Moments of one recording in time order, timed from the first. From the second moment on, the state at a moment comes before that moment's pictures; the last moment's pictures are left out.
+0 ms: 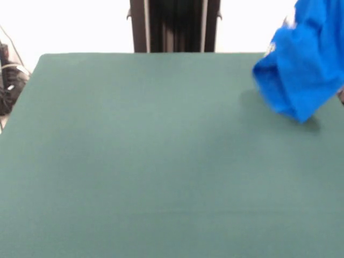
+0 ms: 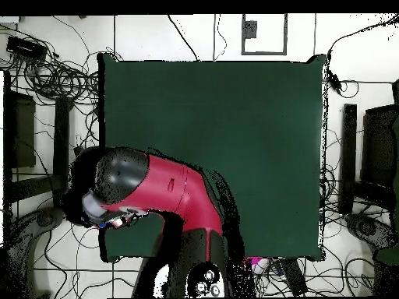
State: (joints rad) arm 0.16 -0.87 -0.13 1.71 0.45 1.33 2.39
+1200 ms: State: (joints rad) arm -0.09 -0.79 -0.12 1.52 0.13 1.33 2.46
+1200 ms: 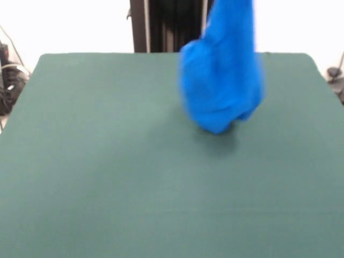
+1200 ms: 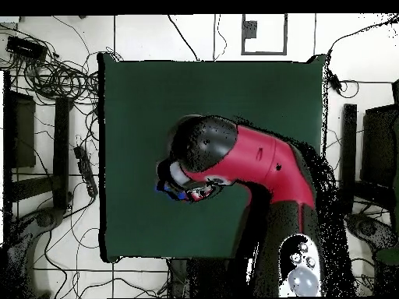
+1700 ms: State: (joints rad) arm -0.17 -0.60 -0.09 1.42 -0.14 1.04 2.46
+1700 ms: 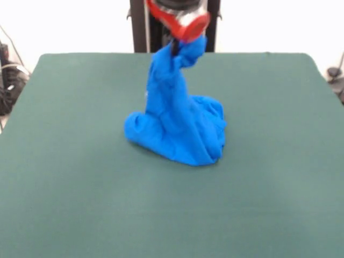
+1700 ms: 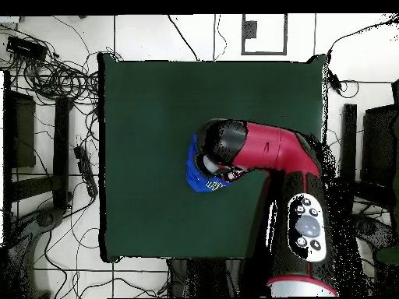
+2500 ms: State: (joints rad) arm -0.41 -0.57 0.06 1.22 -0.60 0.66 2.31
